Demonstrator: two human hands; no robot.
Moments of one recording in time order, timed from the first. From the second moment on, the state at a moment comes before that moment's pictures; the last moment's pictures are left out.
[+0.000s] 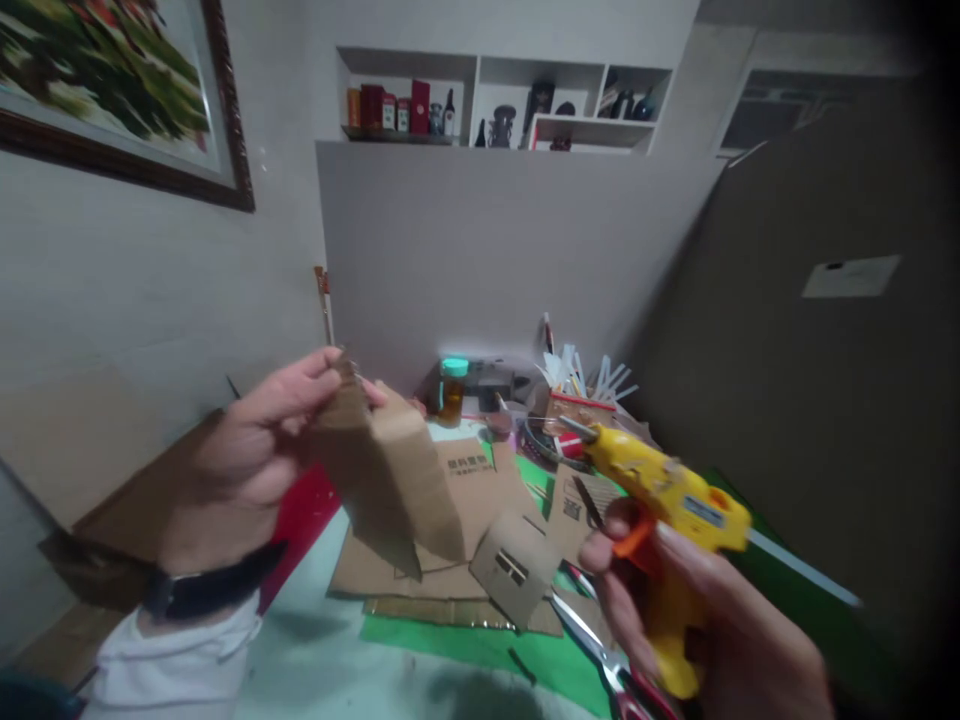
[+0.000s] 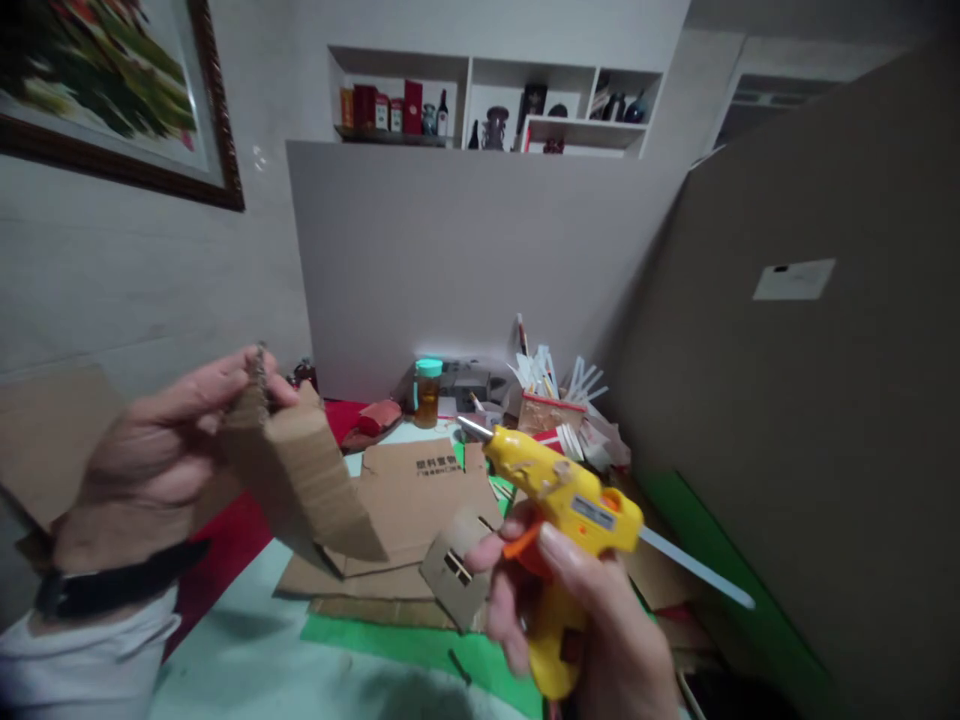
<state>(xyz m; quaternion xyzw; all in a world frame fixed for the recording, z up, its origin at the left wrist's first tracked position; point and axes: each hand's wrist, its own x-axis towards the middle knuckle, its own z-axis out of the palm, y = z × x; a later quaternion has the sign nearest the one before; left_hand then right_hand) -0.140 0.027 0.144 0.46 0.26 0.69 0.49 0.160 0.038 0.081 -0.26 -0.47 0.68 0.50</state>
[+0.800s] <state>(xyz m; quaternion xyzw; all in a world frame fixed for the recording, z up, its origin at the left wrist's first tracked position) -0.131 0.035 0.140 0.46 0.26 0.66 0.54 0.107 0.011 -0.036 -0.48 -0.70 0.49 0.19</state>
